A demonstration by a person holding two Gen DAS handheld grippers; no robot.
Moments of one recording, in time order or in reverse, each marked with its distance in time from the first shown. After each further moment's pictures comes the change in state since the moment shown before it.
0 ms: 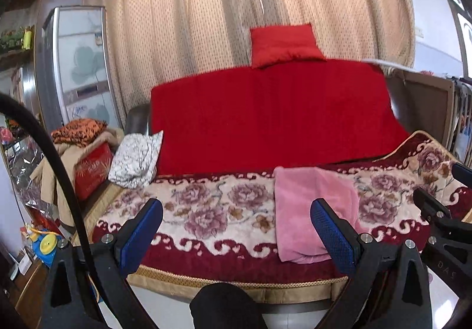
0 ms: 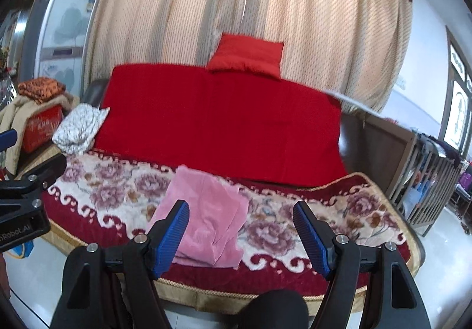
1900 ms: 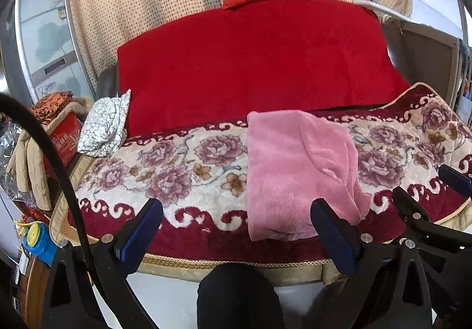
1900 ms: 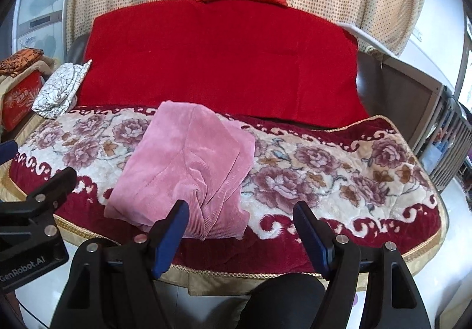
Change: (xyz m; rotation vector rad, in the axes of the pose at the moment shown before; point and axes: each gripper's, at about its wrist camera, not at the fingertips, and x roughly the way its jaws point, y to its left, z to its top) left arm 0.094 -0.066 -0.026 0.069 0.227 -0.049; right arm 0.131 -0.006 -0.048 0.037 0.265 0.022
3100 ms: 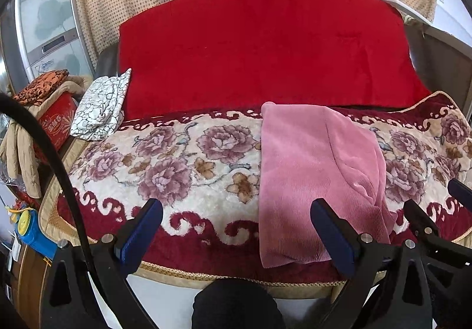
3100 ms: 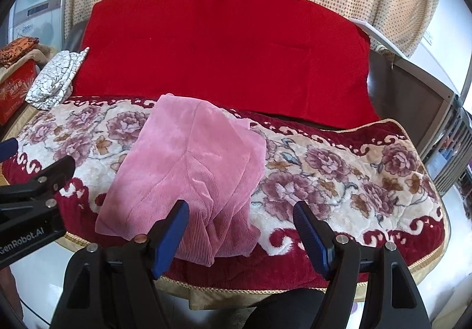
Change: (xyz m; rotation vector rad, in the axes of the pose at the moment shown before) left arm 0.071 0.017 0.015 -0.070 0.090 -0.001; right arm 0.049 0.019 0.023 -0.037 0.062 -0.006
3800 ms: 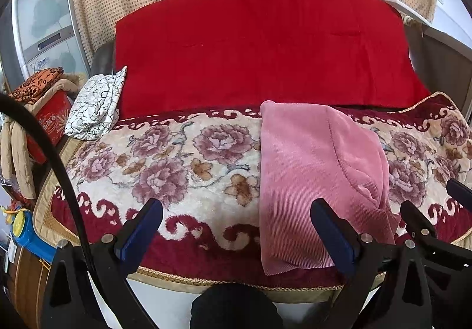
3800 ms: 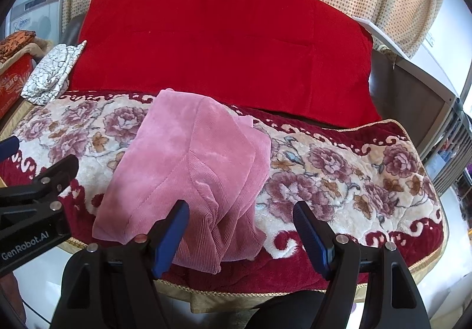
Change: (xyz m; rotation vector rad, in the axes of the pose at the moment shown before) left arm 0.015 0.005 0.001 -0.002 0.003 -0.022; right arm 0.012 0.012 0.006 -0.014 0.022 -0.018
